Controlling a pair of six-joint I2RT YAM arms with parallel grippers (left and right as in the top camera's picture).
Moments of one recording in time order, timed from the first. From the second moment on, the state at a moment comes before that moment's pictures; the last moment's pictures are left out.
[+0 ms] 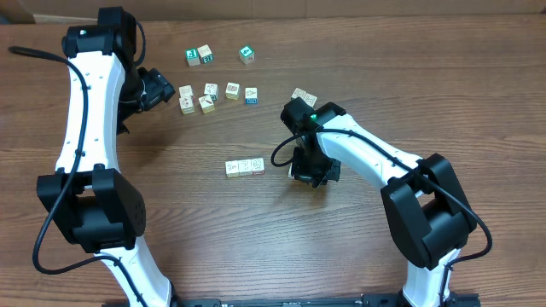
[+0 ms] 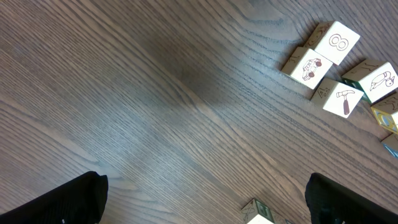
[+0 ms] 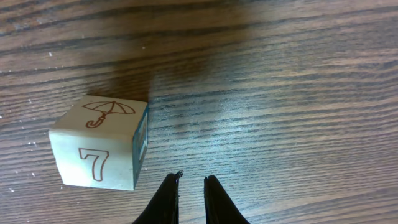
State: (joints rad) left arm 0.08 2.03 1.99 -1.45 -0.08 -0.68; right arm 0.58 2.00 1.41 -1.07 -0.05 0.73
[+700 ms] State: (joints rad) left arm 0.08 2.03 1.99 -1.45 -0.08 -0.68; right arm 0.58 2.00 1.37 -0.99 -0.05 0.77
